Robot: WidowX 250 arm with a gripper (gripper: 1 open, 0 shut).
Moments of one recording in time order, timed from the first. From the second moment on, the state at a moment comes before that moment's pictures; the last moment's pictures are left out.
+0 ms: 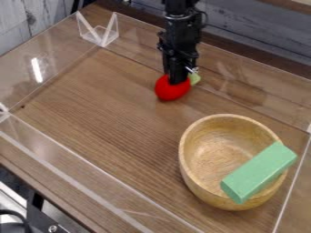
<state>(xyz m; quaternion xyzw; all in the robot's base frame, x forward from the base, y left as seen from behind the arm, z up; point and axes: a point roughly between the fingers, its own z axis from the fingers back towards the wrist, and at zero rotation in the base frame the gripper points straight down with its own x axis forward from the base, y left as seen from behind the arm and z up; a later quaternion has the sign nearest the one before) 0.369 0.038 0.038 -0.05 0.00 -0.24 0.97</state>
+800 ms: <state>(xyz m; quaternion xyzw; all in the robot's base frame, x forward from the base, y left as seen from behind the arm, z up) 0.351 0.030 0.032 -0.07 0.00 -0.27 0.96</state>
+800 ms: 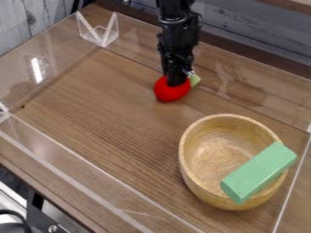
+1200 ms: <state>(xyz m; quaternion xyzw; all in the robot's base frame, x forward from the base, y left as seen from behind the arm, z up) 0.360 0.028 0.027 -0.08 -0.01 -0.29 0.95</state>
